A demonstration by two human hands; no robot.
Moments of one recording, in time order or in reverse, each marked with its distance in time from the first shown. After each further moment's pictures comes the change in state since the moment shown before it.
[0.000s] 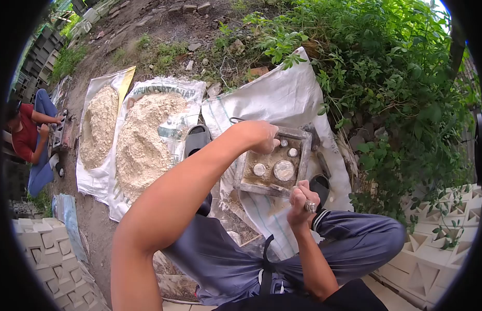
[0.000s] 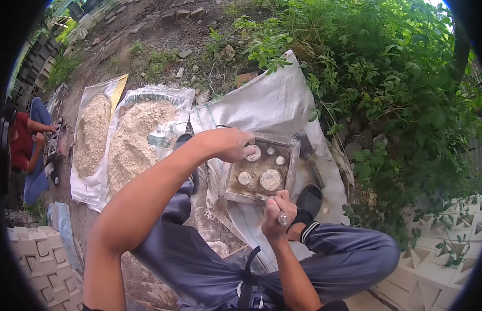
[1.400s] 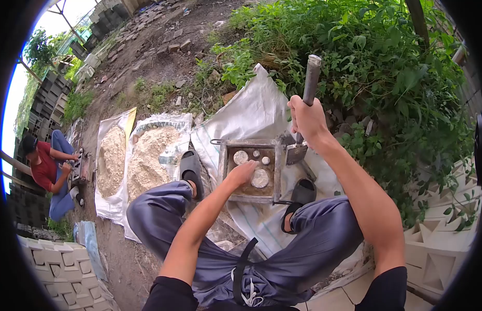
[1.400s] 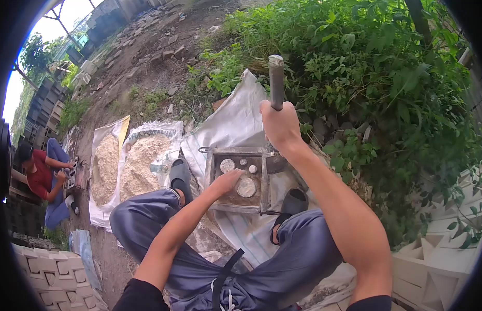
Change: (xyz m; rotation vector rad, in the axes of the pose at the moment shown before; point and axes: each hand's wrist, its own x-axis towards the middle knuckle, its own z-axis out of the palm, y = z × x) left_hand 0.125 -0.014 0.192 0.052 0.508 0.245; right_hand 0.205 -0.047 -0.120 0.258 -0.147 0.539
